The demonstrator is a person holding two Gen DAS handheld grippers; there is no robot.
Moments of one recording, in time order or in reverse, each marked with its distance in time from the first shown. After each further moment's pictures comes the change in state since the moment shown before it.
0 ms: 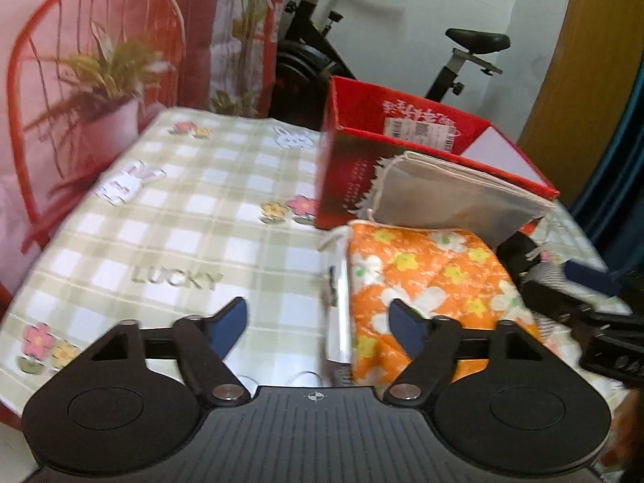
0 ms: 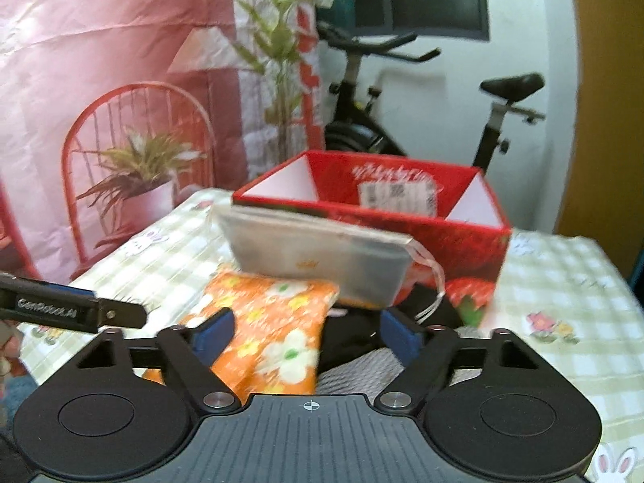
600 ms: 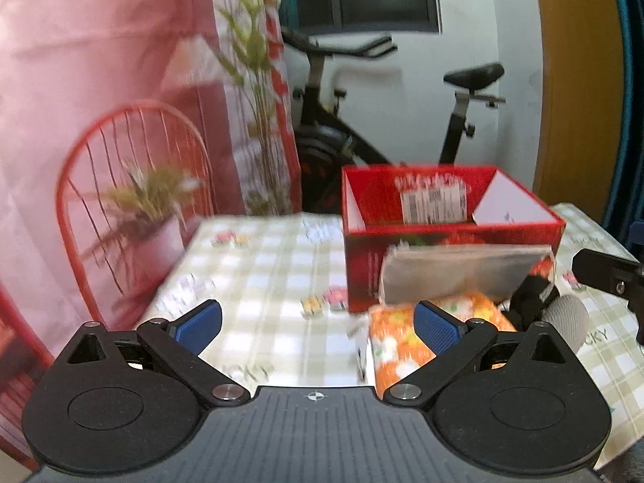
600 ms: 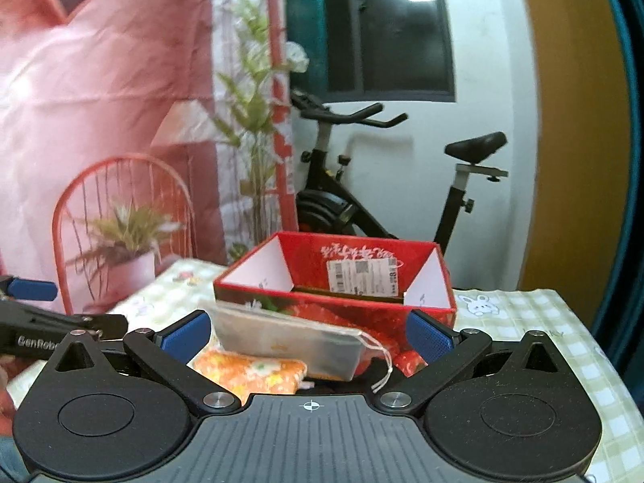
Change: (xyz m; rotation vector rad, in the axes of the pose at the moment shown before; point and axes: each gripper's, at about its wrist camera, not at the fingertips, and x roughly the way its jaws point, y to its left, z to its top) left arm -0.047 -0.049 0.024 0.195 -0.193 0.212; right arm -0.051 -0.002 0.033 -0.006 -0.197 -0.100
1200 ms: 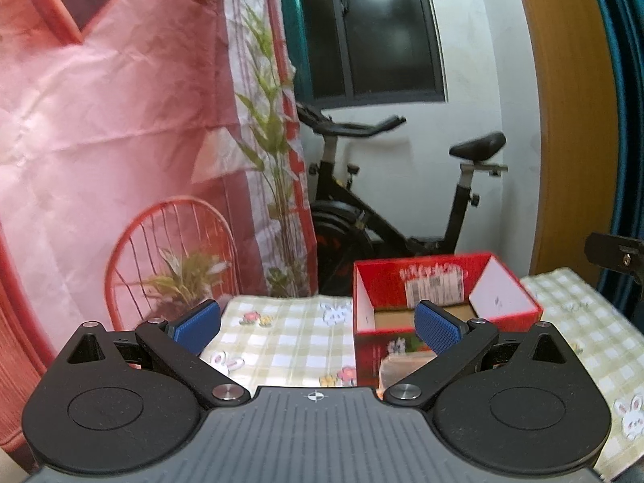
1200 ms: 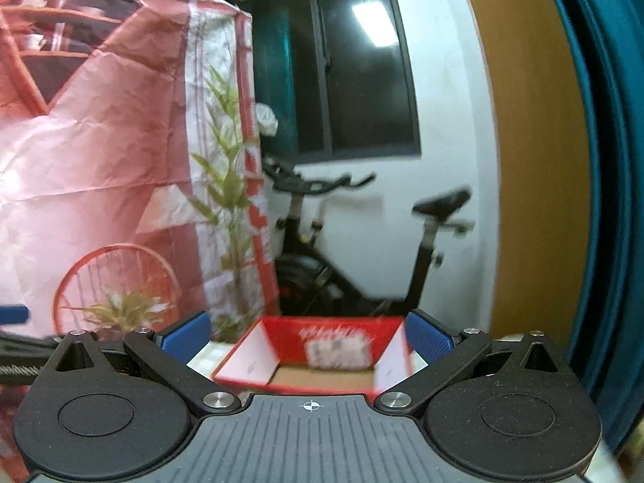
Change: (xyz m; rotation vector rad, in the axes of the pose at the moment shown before) left arm -0.090 -0.011 0.058 0.025 -0.183 0.071; right arm -0.076 -0.022 0.081 0.117 -0.142 -0.050
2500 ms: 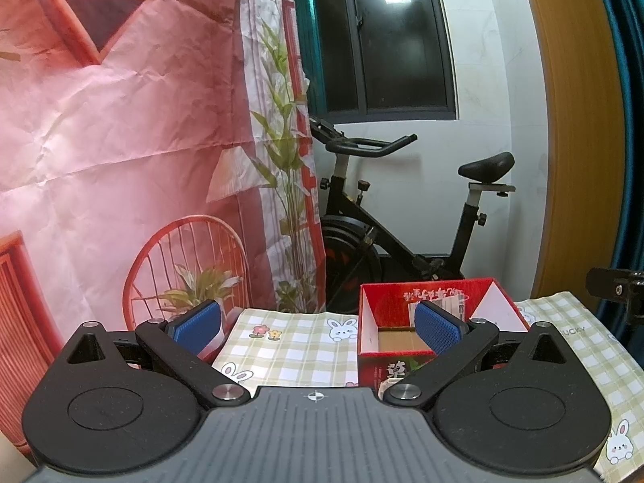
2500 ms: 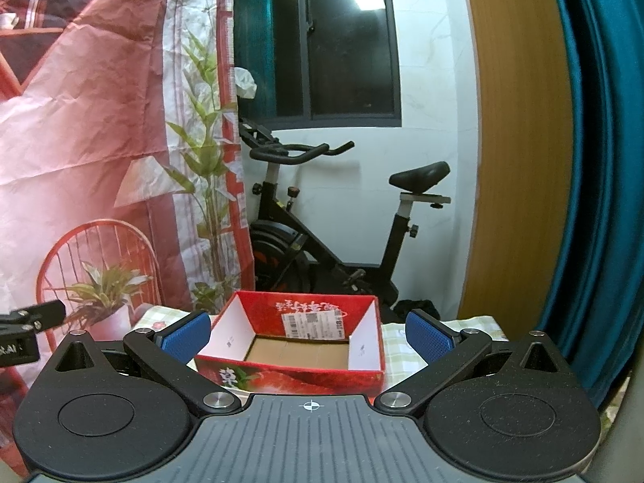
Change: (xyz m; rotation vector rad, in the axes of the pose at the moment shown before) left arm -0.034 0.003 0.024 -0.036 -0.038 0.033; right arm -0.013 0.013 0.037 -0.035 0.110 -0.095
